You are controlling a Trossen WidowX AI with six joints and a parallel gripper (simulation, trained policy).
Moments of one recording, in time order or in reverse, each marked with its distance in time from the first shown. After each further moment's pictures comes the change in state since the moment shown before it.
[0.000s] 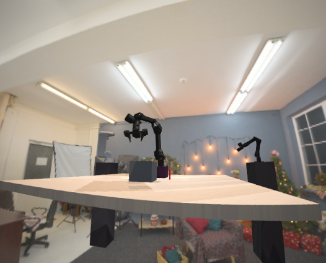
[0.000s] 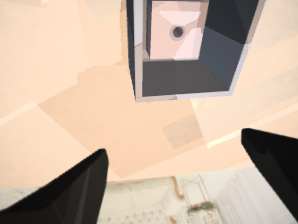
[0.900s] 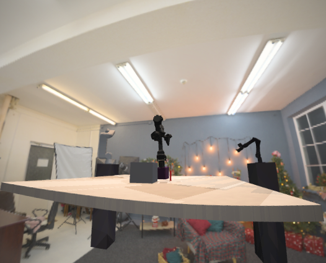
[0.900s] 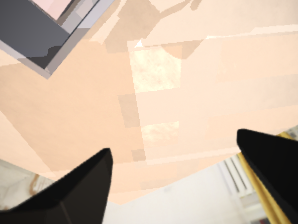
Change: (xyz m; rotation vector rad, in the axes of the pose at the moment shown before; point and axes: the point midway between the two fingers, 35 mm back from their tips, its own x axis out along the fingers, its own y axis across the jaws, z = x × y) arm 0.032 -0.210 0.012 -0.767 -0.007 -0.258
